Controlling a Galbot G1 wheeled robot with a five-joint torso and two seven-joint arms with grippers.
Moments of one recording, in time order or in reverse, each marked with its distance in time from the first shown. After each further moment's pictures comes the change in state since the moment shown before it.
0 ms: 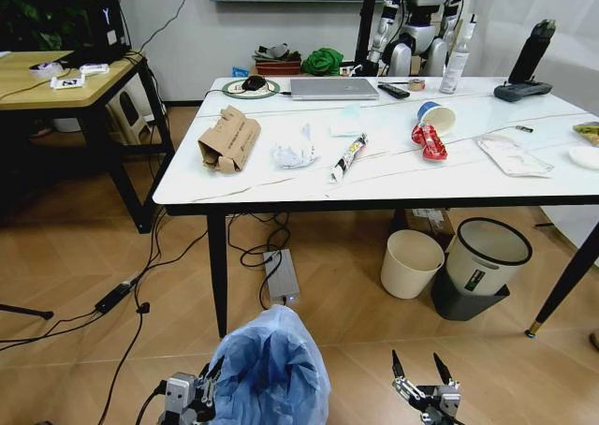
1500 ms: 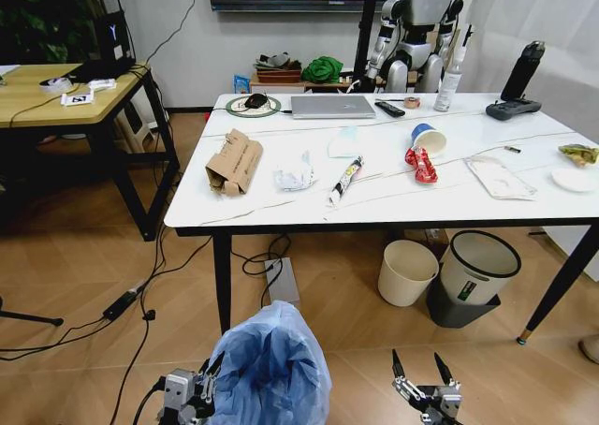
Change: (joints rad) left arm -0.001 0.011 -0.008 -0.012 -0.016 -0.010 0.011; right arm -0.010 0.013 0.001 0.016 -0.008 0.004 0.001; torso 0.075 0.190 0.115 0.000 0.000
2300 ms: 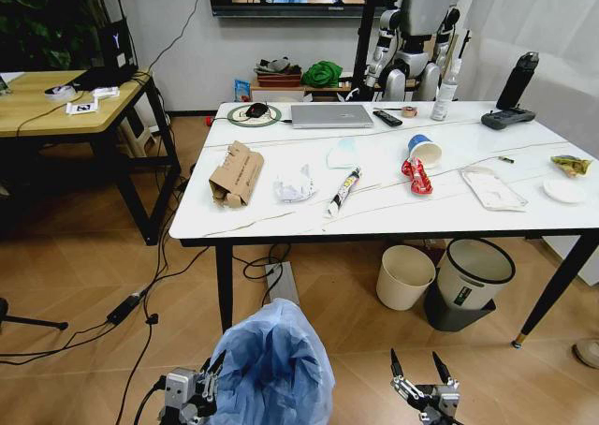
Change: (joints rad) left arm -0.004 -0.009 0.004 -0.005 -0.013 0.008 -0.002; right arm -0.002 0.001 -0.001 0.005 -0.006 -0.001 -0.001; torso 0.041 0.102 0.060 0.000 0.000
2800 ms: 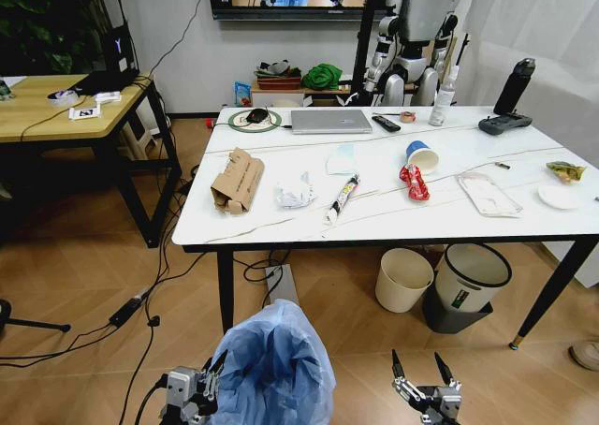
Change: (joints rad) left arm -0.015 0.035 0.012 0.007 -0.028 0.010 -0.004; right arm -0.024 0.012 0.013 0.035 -0.025 0.015 0.000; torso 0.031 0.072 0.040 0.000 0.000
